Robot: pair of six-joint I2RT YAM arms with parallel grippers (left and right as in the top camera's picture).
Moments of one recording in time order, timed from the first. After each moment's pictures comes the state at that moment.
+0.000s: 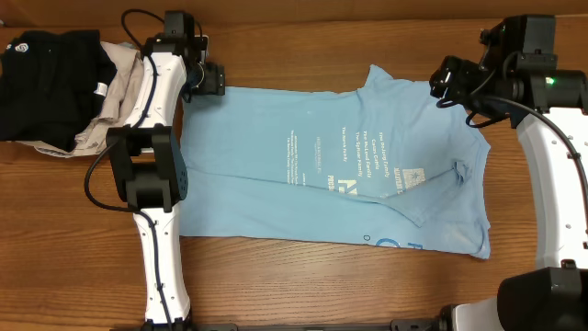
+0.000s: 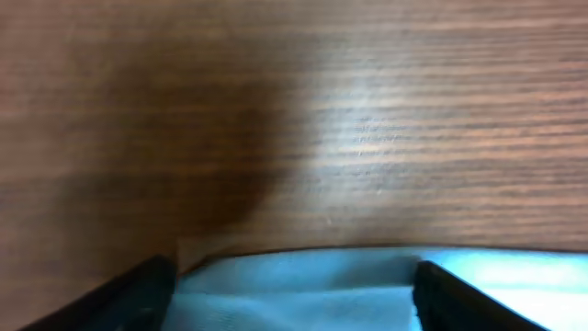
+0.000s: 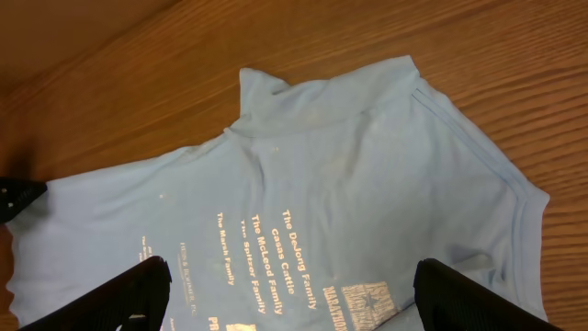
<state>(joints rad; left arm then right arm) 0.01 2.57 2.29 -0.96 0.06 -0.02 -0.06 1.64 1.65 -1.00 -0.17 0.30</state>
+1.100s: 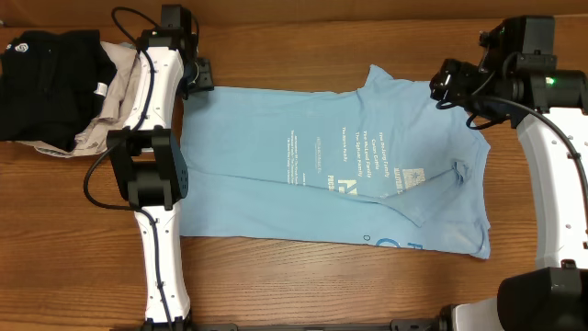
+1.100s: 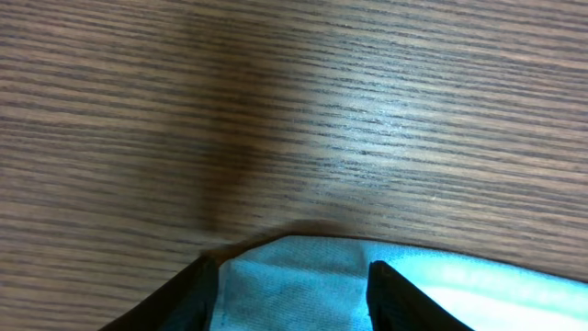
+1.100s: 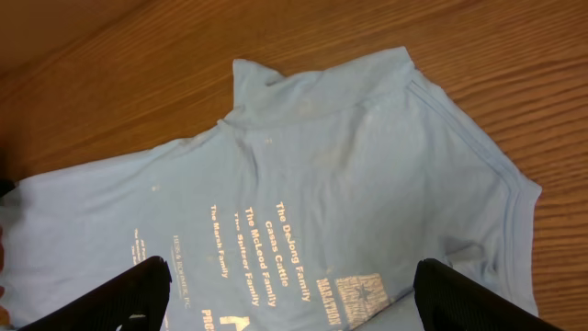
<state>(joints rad) 0.01 2.61 2.41 -1.07 -0.02 -0.17 -0.06 1.64 1.65 -1.03 -0.16 0.28</state>
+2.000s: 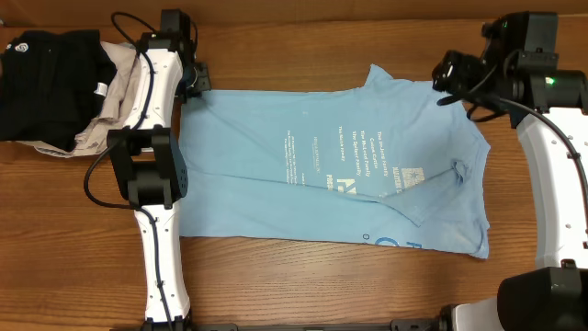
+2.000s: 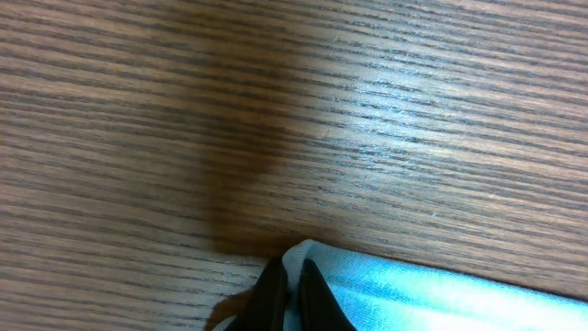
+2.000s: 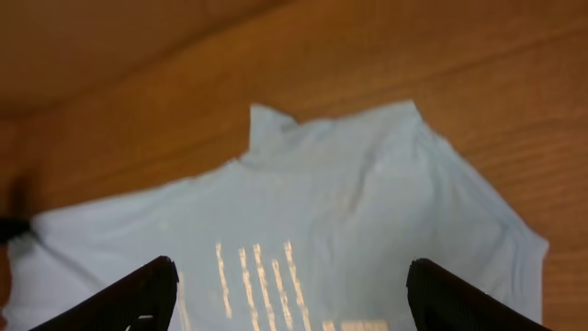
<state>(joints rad) 0.02 2.64 2.41 -1.10 -0.04 -0.18 -0.06 1.64 1.65 -0.91 -0.16 0.28</state>
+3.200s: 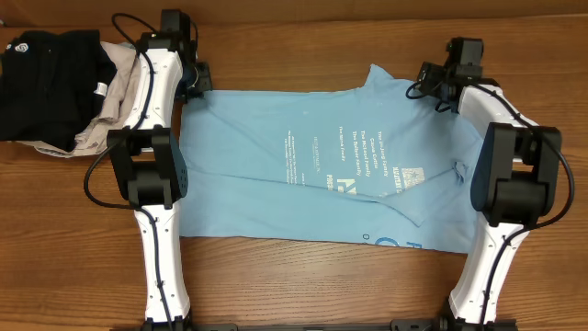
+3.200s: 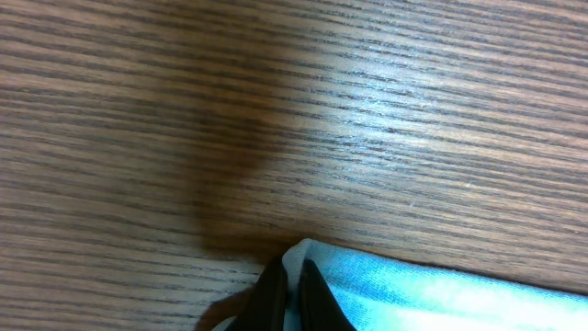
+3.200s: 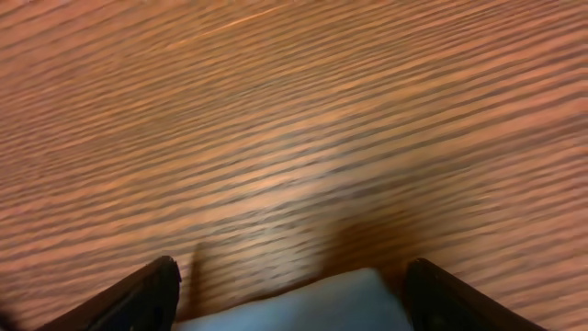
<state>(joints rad) 0.01 2.64 2.41 -1.10 0.00 -0.18 -0.11 2.31 1.64 -0.23 0.04 0.23</state>
